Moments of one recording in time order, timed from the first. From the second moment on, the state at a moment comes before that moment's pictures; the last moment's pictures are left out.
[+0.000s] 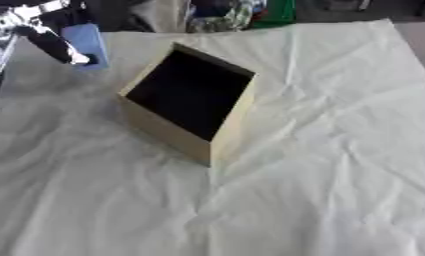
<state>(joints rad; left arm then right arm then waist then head) -1.16 0.54 -0.06 -1.01 -0.80 -0.10 -0.54 -0.65 -0.49 -0.01 -1.90 -0.10 0.01 -0.07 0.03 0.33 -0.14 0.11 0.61</state>
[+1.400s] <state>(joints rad) -1.18 0.33 -0.18 -1.09 -0.60 -0.07 -0.62 -0.68 -0.45 -0.01 -1.95 -0.10 0.01 -0.10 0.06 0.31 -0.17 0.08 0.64</state>
